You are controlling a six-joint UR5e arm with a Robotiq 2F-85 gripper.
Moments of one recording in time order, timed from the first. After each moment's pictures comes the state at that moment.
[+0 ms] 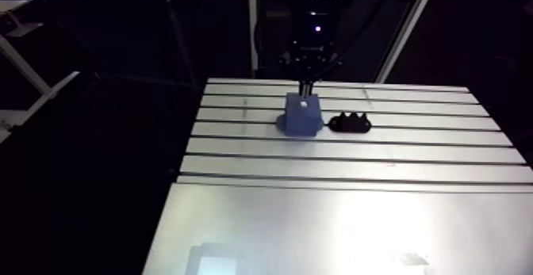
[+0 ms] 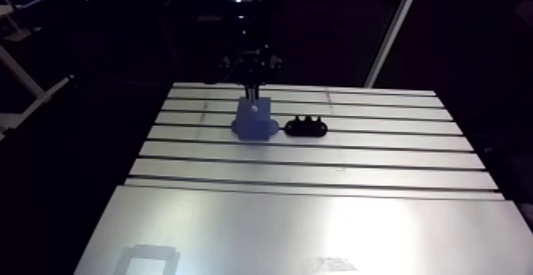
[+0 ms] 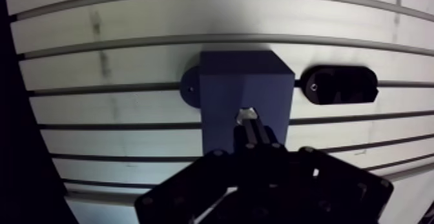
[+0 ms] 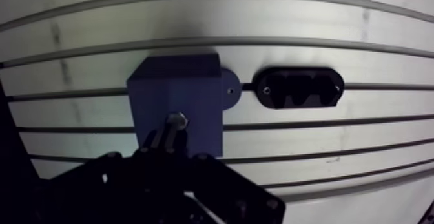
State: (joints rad) arm 0.01 -1.17 1.69 -1.99 -1.59 -1.54
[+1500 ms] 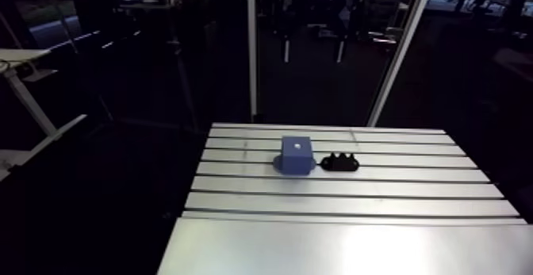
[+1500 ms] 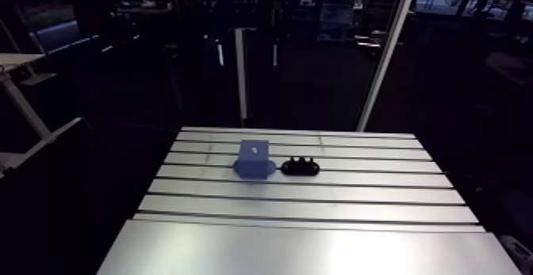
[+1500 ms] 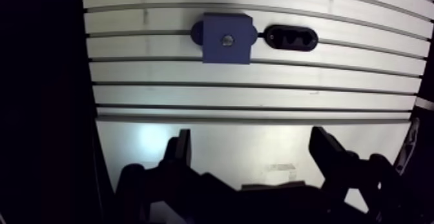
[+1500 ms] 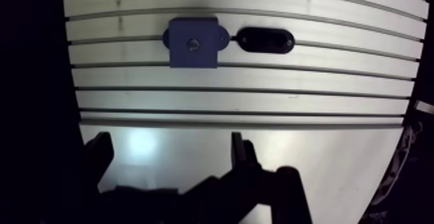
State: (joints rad) arm 0.01 -1.38 1.44 -1.55 -1.58 -1.60
